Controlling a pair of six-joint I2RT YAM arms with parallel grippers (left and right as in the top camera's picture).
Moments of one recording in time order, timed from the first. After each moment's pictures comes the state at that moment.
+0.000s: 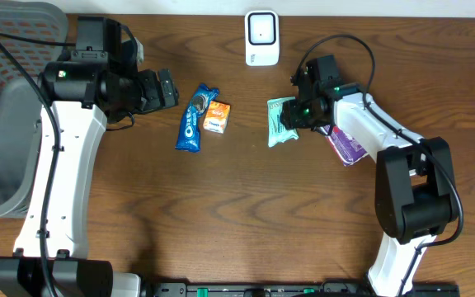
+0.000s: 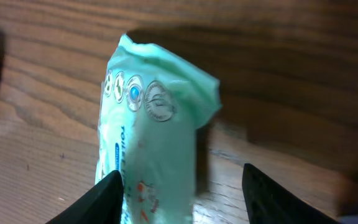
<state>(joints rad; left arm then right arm) -0.05 1.59 1.64 -1.18 0.22 -0.29 0.27 2.01 1.35 -0.53 -0.24 0.17</state>
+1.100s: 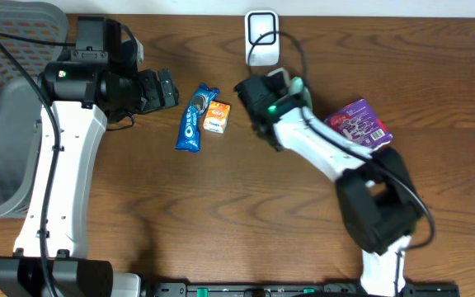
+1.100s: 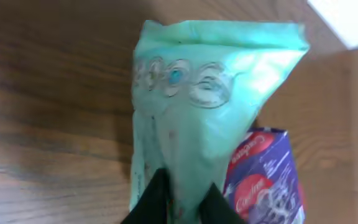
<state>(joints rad) -0.05 1.59 1.64 -1.18 0.22 -0.29 0.61 2.08 1.47 -0.67 0.81 0.19</state>
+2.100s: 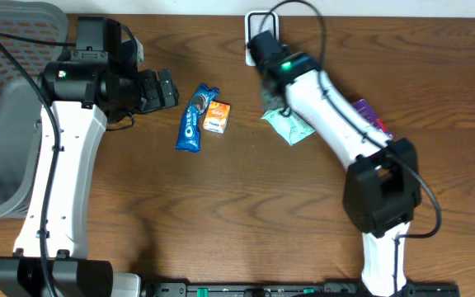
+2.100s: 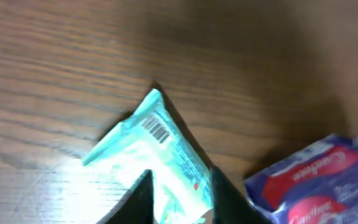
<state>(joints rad) -0.05 1.59 1.64 -1.18 0.22 -0.29 0.46 2.13 1.85 -0.98 0.28 0.25</state>
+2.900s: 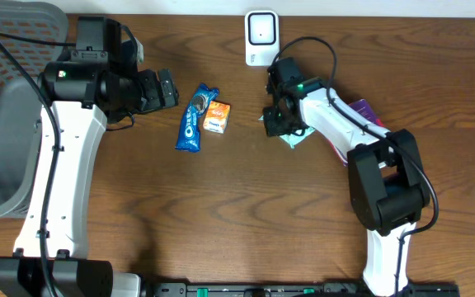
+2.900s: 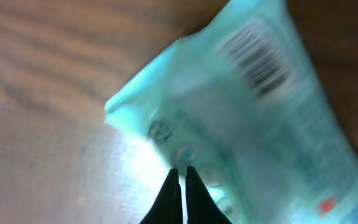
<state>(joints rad) -0.05 1.59 1.64 -1.18 0.22 -0.29 0.42 2.12 1.55 -0.77 -0.08 0.25</state>
